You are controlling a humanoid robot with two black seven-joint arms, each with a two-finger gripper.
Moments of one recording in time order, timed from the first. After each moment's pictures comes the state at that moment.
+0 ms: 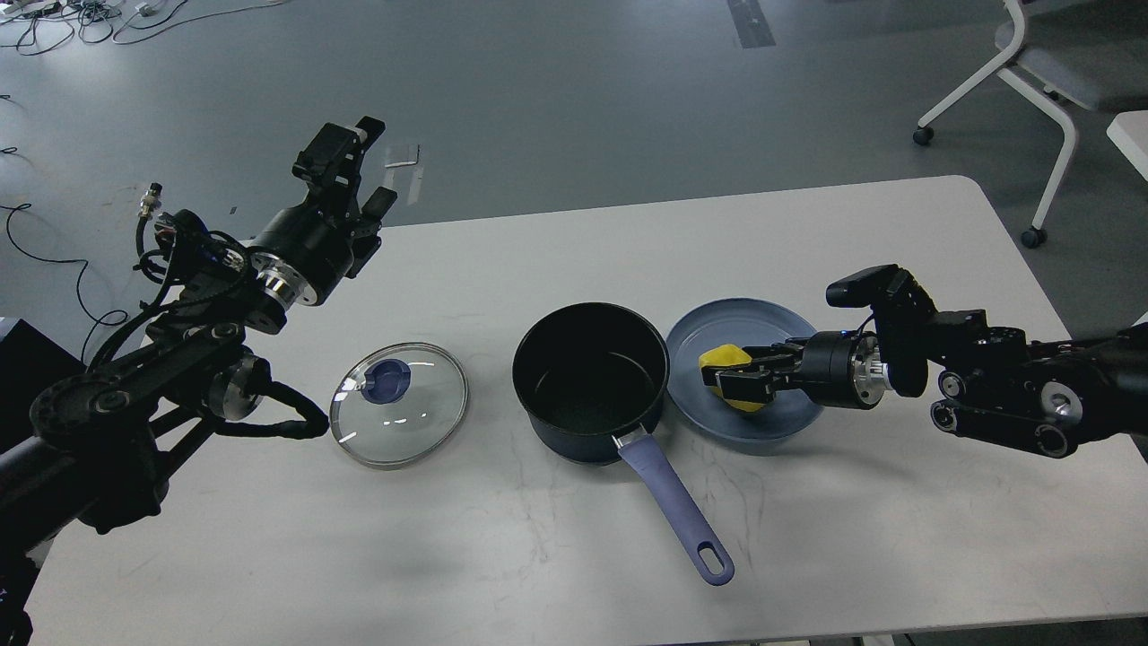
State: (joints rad) left arm -0.85 0.57 -0.39 -1.12 0.43 0.07 -0.40; right arm 0.99 -0.44 -0.25 0.96 -1.26 -0.03 0.38
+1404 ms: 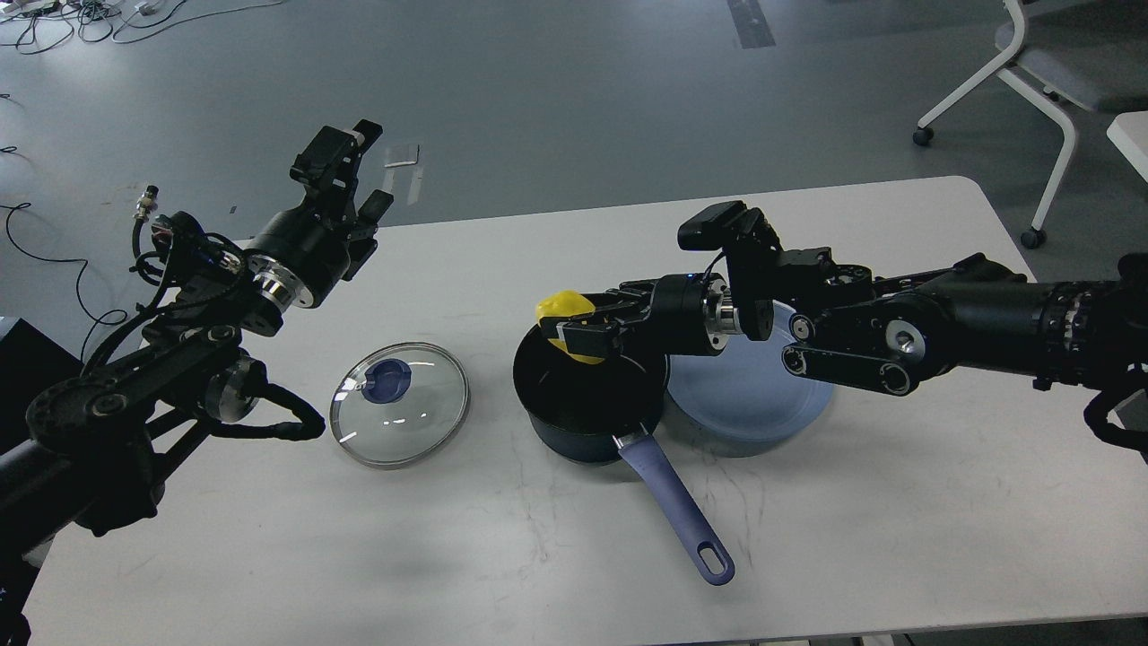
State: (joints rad) left arm -0.84 0.57 -0.41 -1.11 0.44 0.07 -0.39; right arm 1.21 -0.15 -0.32 0.87 -1.08 -0.10 0.49
